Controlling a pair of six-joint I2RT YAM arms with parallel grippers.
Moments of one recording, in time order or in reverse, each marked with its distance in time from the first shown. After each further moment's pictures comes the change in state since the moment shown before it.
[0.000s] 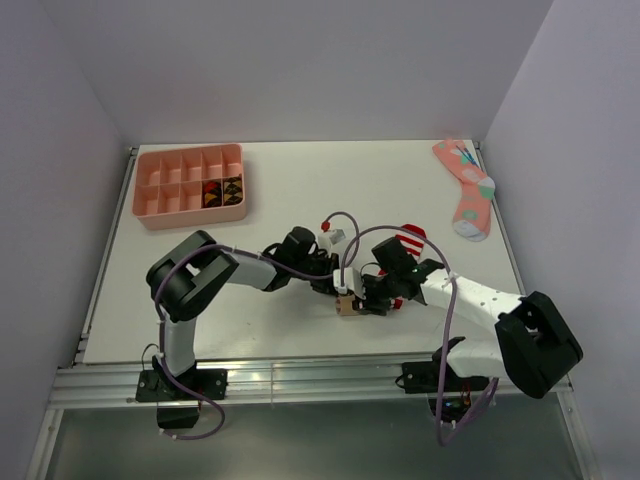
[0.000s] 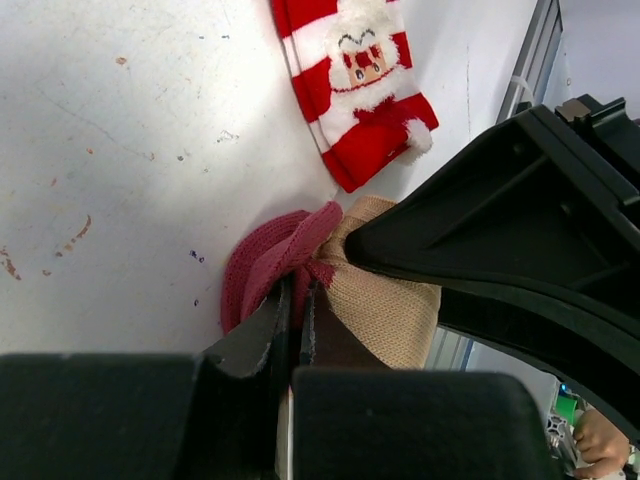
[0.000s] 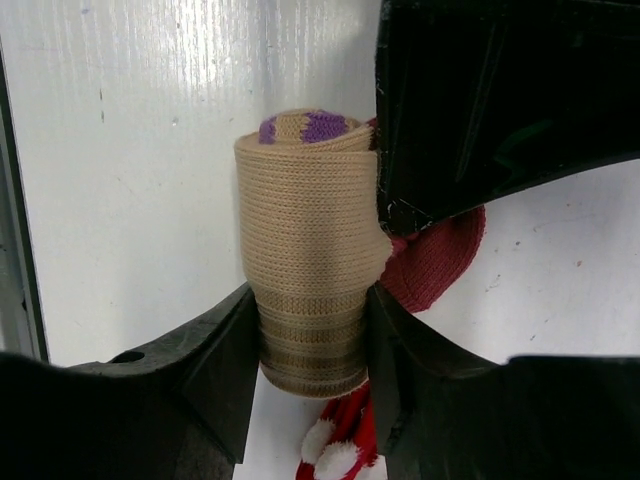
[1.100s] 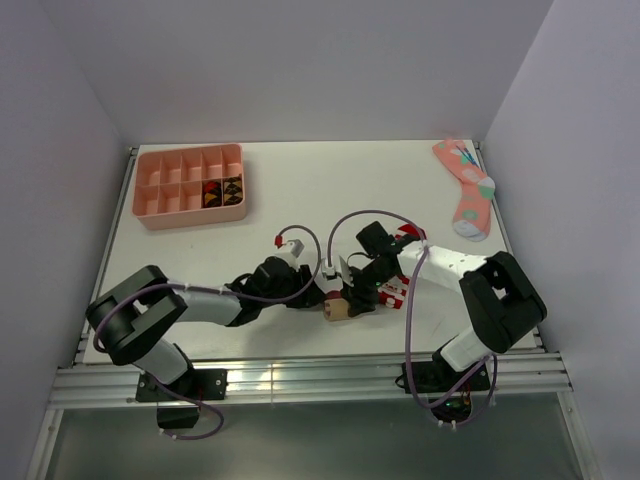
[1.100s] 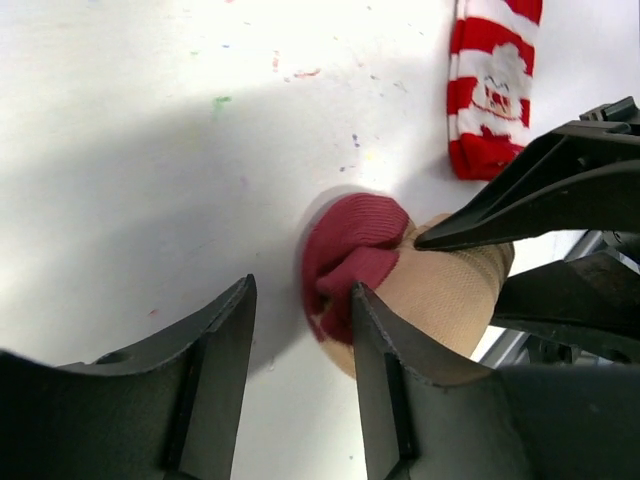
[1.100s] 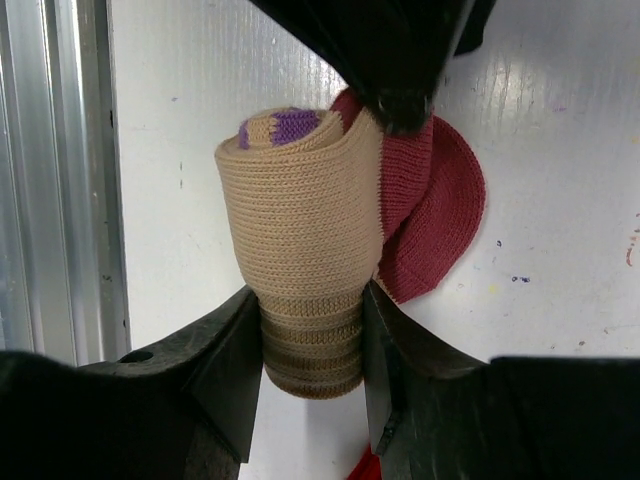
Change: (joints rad) left arm -0.079 -0.377 -0.384 0.071 -0.549 -0.204; right arm -0.021 0.296 0.238 -0.198 -0.185 0.019
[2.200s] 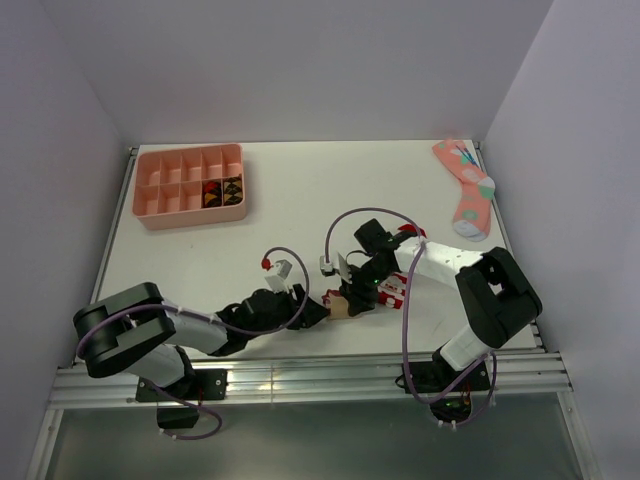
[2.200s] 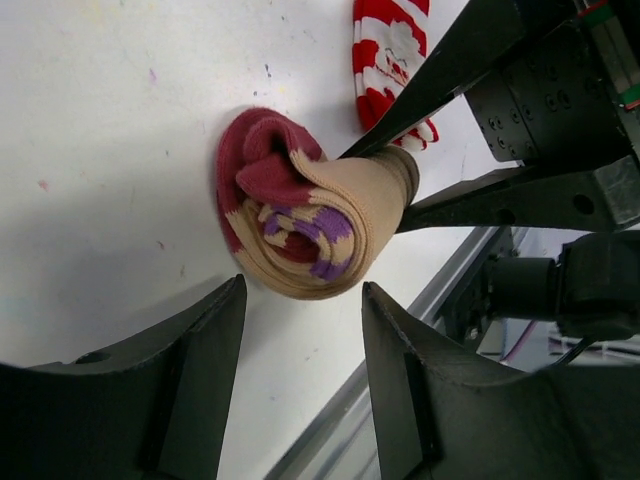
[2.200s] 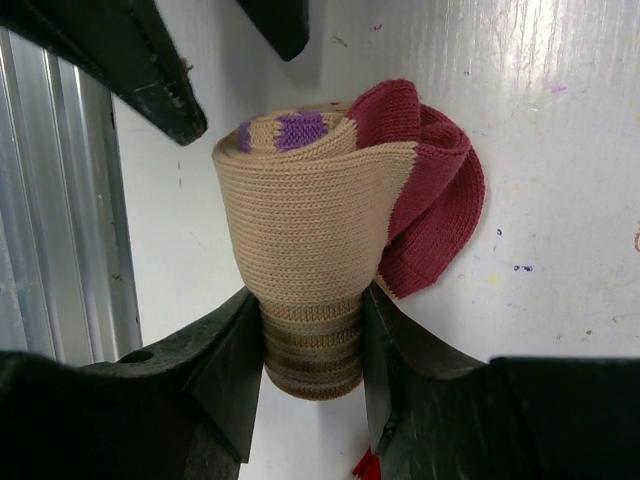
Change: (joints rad) left arm -0.172 -0.116 -0.247 0.332 -0.172 -0.197; right arm -0.004 0.036 0.042 -0.047 0.019 0.039
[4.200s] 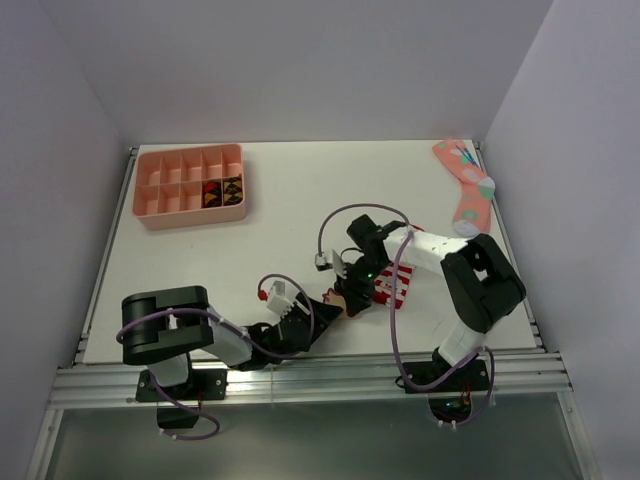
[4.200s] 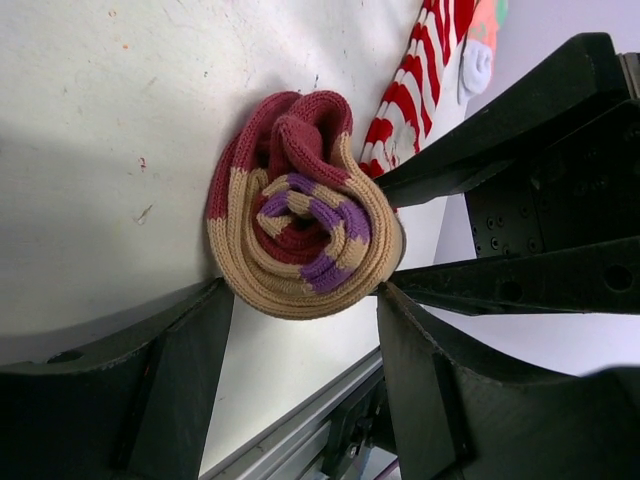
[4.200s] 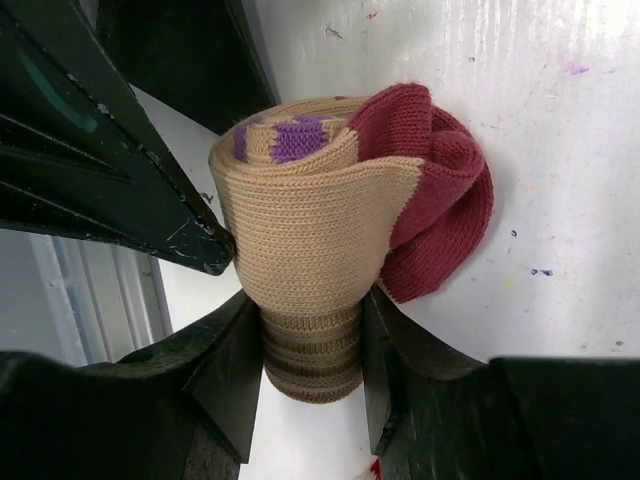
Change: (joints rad) left arm -0.283 0.218 0.102 -0.008 -0.523 -0.691; right arm 0.016 0.105 0.100 -0.105 0.012 0.057
